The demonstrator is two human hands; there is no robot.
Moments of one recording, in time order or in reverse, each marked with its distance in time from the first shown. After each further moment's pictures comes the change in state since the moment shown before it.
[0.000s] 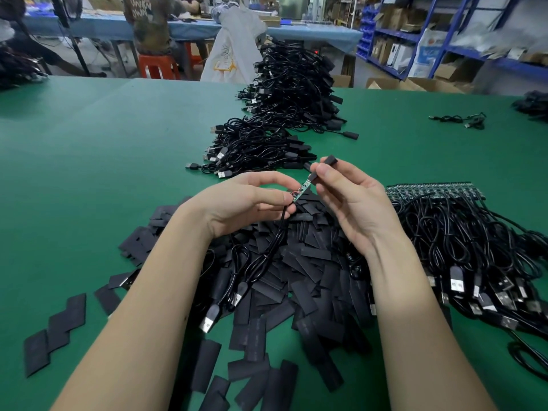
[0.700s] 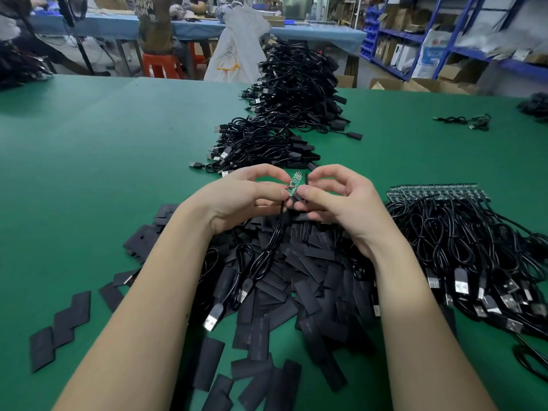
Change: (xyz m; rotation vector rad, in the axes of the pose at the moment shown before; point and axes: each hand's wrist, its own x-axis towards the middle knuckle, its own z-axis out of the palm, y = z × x) left_hand 0.001 0.001 -0.008 0.055 0.121 0.016; right_hand -0.001 0.006 0.001 -0.469 -0.119 -0.024
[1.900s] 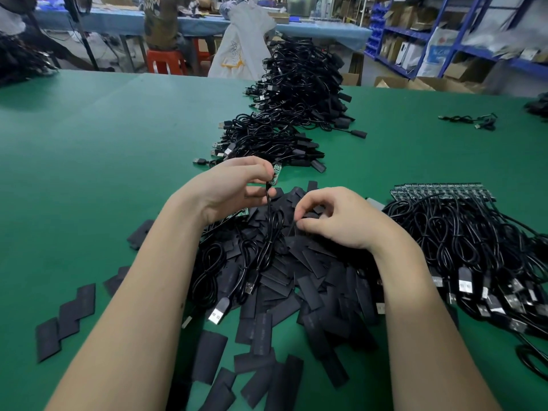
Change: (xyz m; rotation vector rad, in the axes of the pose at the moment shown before) left_hand -0.005 0.008 -0.011 0.023 0.127 -0.005; right_hand 0.001 -0.005 -0.003 -0.813 -0.312 -0.071
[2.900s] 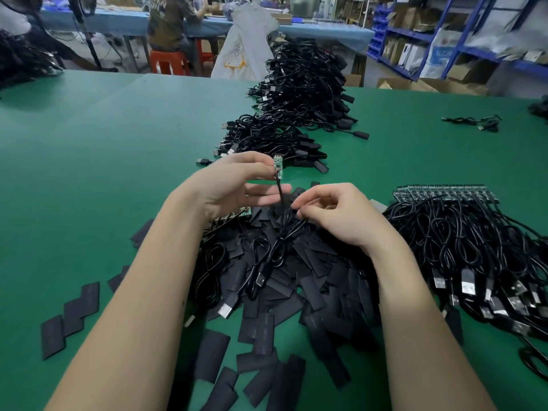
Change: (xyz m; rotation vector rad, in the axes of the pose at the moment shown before) left_hand -0.005 0.007 0.001 -0.152 0.042 -0.021; right_hand 0.005 0.003 0.010 0.195 0.155 0.118
